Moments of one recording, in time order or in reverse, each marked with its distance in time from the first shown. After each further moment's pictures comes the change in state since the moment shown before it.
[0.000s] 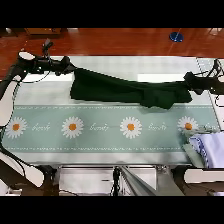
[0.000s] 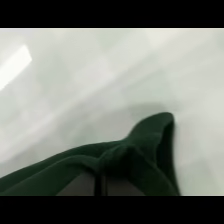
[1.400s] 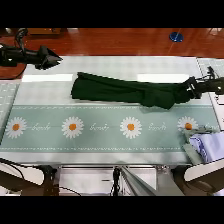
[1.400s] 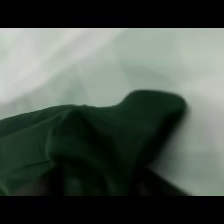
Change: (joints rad) left arm 0.133 0.161 0.059 0.003 -0.288 -0.013; right arm -0.111 -0.276 0.251 0.074 0.495 -0.130
